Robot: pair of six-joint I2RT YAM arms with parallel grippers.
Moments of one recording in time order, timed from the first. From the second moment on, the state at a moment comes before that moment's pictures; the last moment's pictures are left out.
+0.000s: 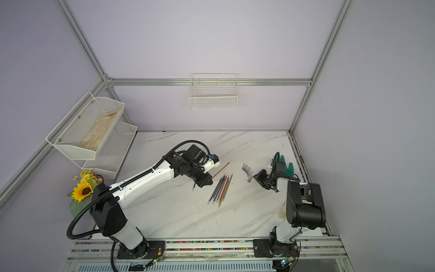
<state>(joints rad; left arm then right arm) -0.73 1.65 1.45 -0.91 0.34 0.02 -0.14 1.60 0.65 0.01 -0.49 0.66</state>
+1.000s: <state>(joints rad) -0.69 1.84 1.31 -0.78 0.17 -0.27 -0.15 0.93 0.50 -0.04 -0.38 0.53</state>
